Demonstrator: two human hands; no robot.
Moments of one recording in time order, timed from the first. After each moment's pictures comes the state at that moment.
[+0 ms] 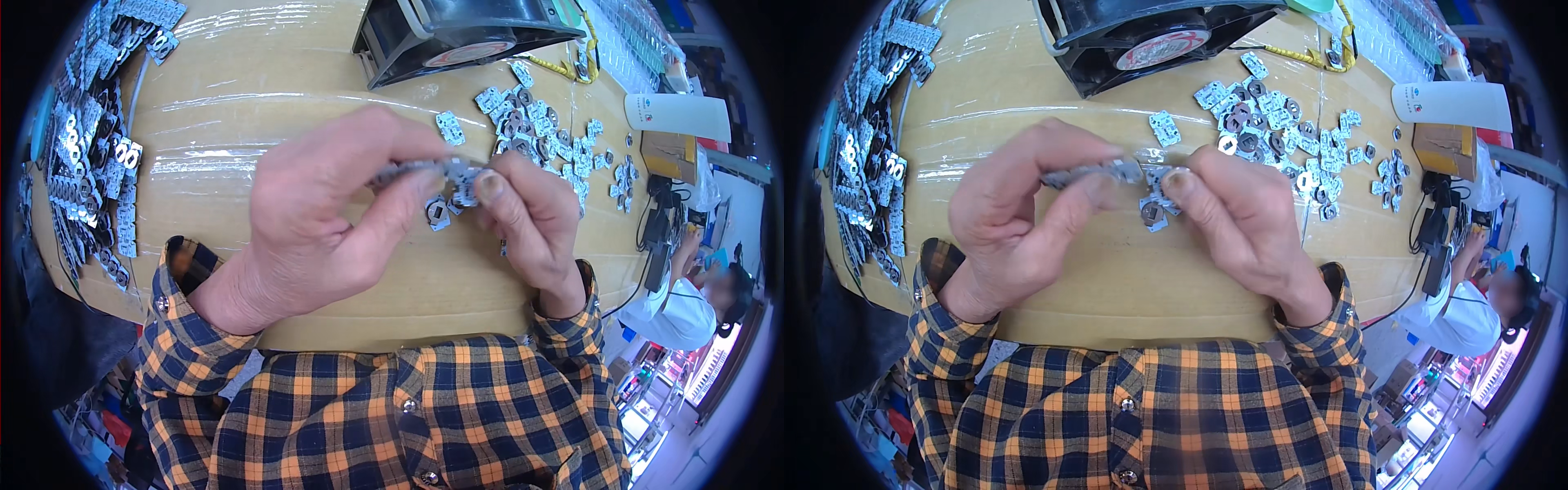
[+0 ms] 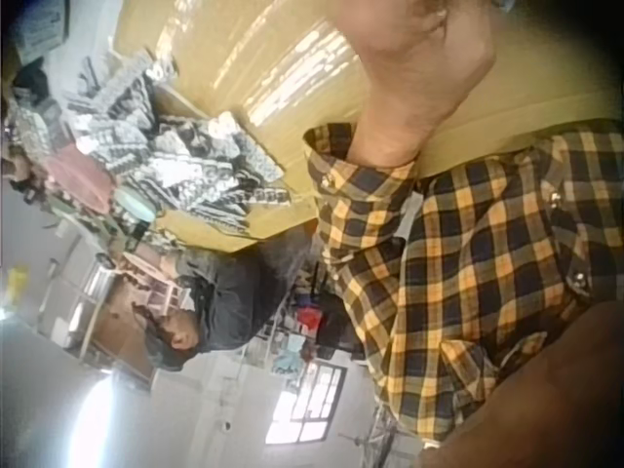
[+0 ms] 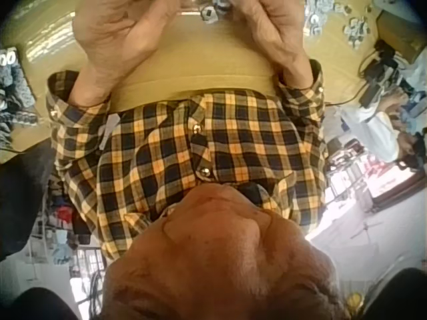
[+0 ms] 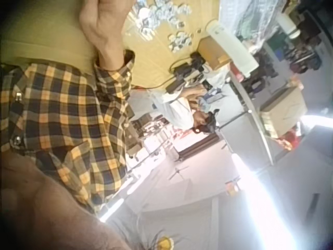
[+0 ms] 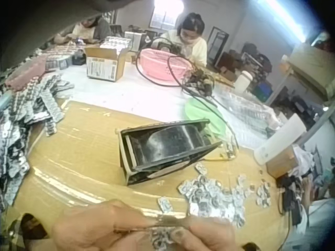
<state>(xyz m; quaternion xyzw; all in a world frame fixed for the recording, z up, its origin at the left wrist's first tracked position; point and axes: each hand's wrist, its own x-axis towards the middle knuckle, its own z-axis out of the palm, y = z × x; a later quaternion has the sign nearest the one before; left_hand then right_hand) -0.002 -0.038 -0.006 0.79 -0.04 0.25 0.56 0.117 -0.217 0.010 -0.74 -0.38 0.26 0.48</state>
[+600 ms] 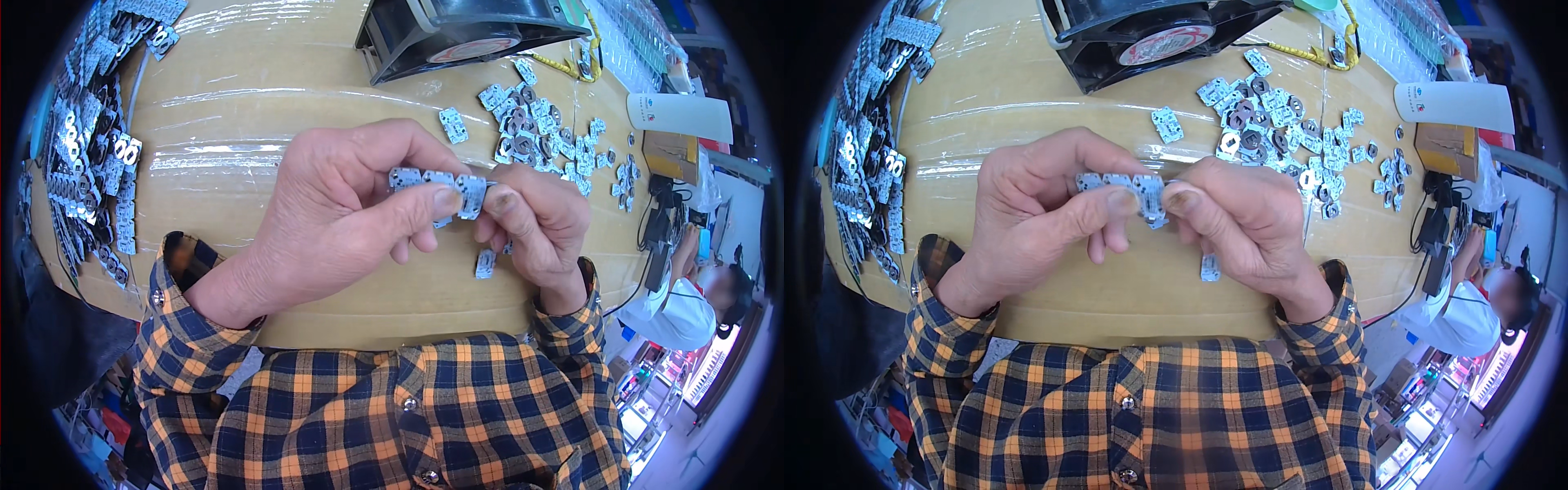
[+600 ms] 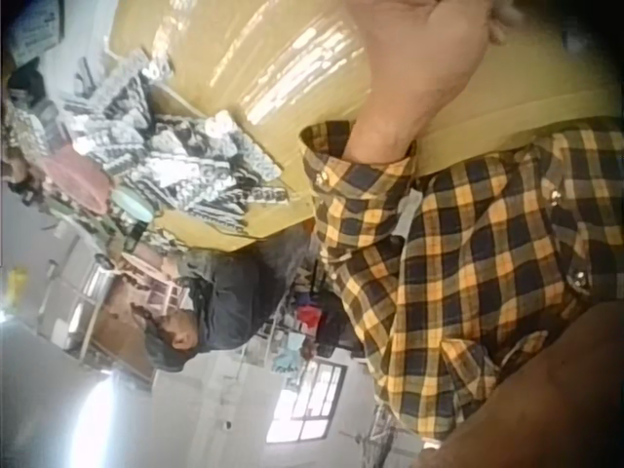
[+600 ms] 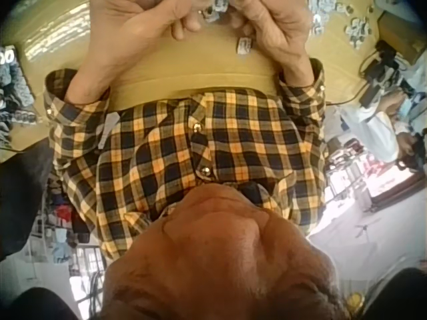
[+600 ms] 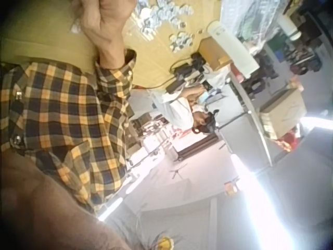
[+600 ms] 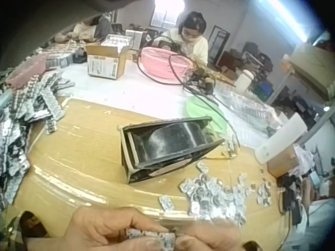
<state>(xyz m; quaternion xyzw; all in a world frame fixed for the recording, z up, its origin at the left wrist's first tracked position) -0.004 -0.041 0.001 0.61 0.09 0.01 0.79 0.118 -0.221 0.012 -0.69 -0.45 0.26 0.50</state>
